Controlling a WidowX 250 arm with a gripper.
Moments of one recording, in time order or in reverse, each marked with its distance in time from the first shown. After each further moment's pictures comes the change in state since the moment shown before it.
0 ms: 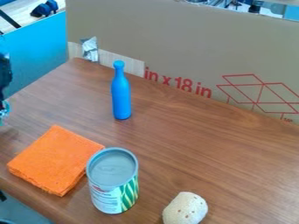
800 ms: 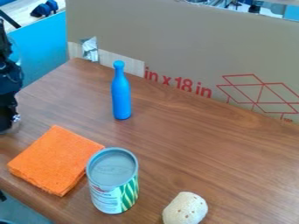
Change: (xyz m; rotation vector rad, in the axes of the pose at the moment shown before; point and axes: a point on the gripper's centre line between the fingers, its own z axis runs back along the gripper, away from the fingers) arm 0.015 0.000 -0.014 -0.002 0.011 0.051
